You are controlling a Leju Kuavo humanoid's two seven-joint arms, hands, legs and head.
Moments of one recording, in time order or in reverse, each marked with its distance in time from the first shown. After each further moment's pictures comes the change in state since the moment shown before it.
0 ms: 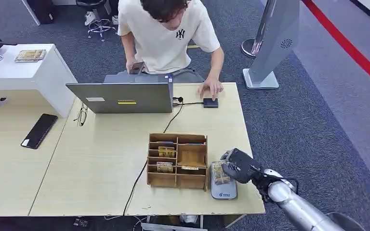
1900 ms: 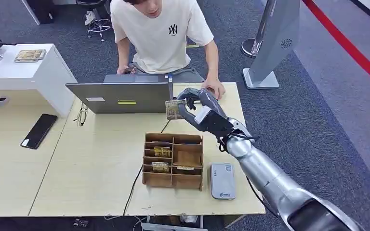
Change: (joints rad) left arm -0.040 0.000 -0.044 0.000 -0.080 0.000 -0.008; right arm -0.402 0.310 0.032 0.042 0.120 -0.139 -0.332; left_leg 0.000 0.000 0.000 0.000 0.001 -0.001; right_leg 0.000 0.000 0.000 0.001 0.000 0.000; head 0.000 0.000
